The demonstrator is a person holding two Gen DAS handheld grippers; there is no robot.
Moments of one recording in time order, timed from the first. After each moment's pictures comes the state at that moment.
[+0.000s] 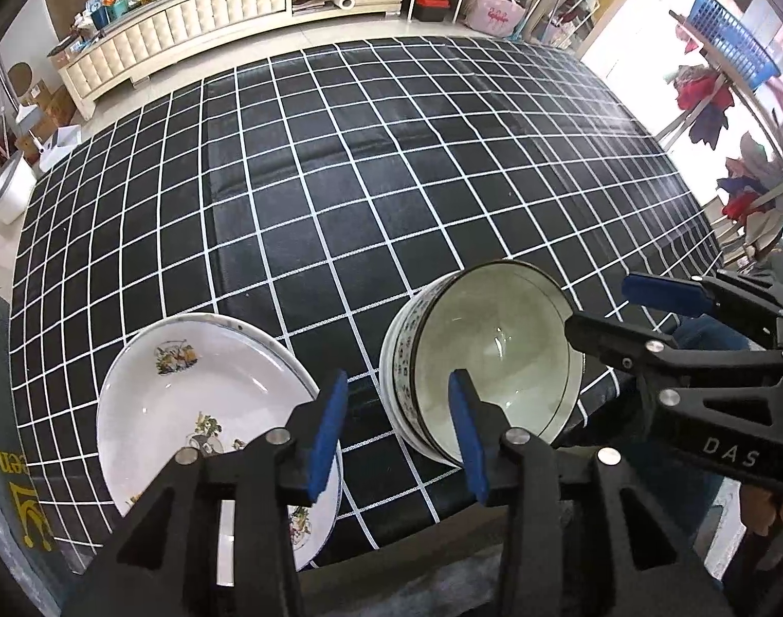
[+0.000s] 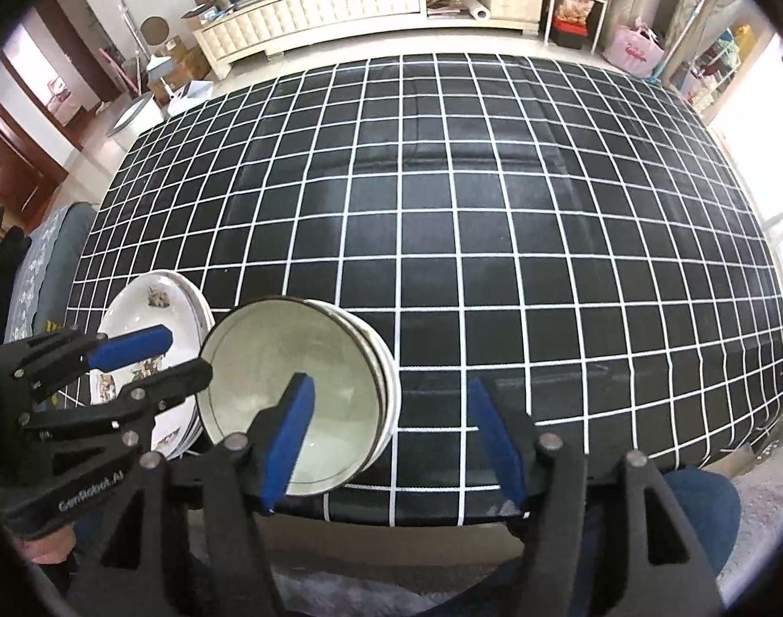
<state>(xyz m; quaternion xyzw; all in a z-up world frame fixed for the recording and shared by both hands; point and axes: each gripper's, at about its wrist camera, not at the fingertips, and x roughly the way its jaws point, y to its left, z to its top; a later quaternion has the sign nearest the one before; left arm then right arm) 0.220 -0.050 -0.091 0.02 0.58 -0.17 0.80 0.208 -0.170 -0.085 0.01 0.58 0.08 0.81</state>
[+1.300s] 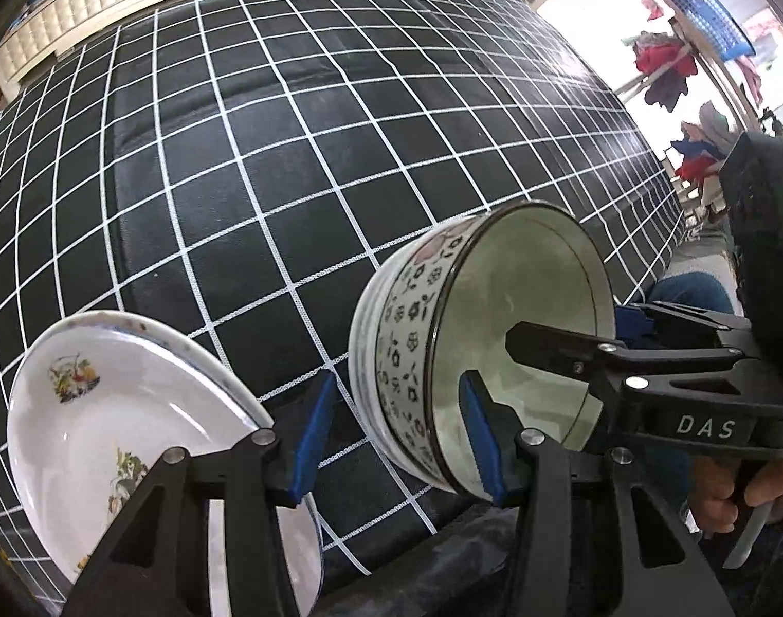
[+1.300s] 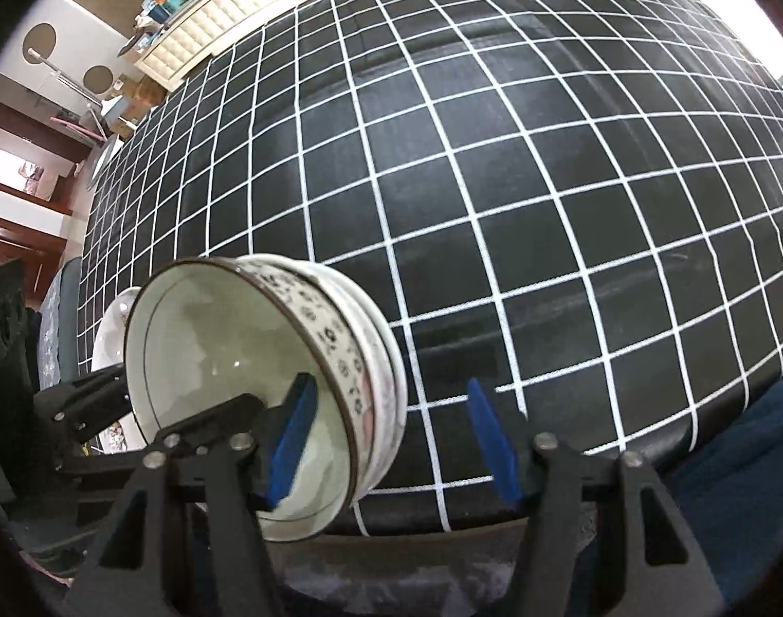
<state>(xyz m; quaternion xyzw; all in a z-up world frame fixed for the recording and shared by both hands) 0.241 -0.050 -0.164 0.01 0.63 -0.27 0.73 0.205 -0.200 -0.143 0.14 0.63 0.05 0.76</state>
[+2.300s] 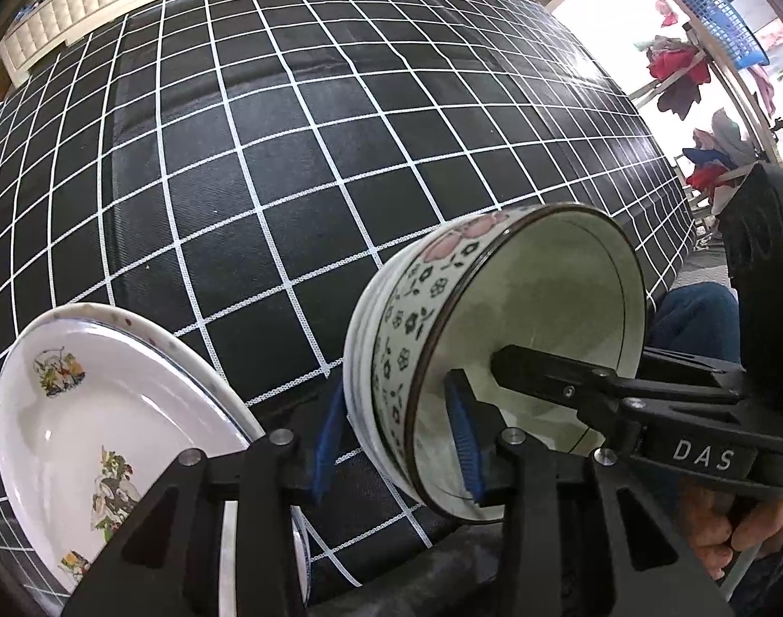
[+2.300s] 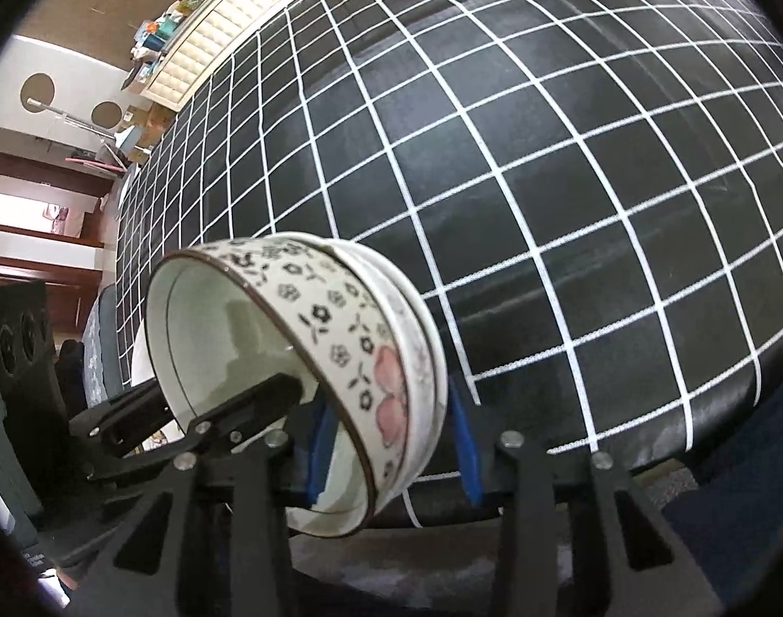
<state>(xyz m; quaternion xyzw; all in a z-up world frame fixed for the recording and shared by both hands) 0.241 -0.050 -0.168 -0.01 0.63 -0.25 0.74 0.191 -0.214 -0.151 0.24 0.64 0.07 0.73</state>
